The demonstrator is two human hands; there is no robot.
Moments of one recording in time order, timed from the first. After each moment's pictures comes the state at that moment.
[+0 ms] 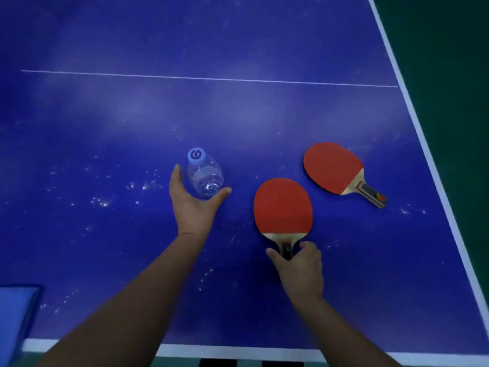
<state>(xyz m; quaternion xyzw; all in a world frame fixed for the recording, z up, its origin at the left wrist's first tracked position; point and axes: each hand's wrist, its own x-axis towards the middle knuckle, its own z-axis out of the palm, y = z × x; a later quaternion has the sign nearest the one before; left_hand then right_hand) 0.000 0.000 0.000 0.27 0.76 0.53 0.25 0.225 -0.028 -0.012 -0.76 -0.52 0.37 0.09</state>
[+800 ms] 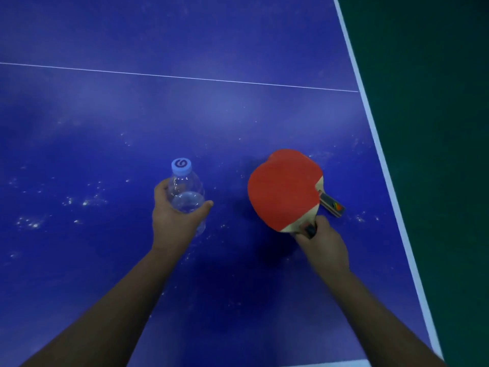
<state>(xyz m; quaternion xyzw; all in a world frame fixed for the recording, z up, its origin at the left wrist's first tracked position) 0.041 0.037 0.000 0.29 0.75 0.51 0.31 0.335 0.092 0.004 -0.72 -0.63 0.29 0.05</state>
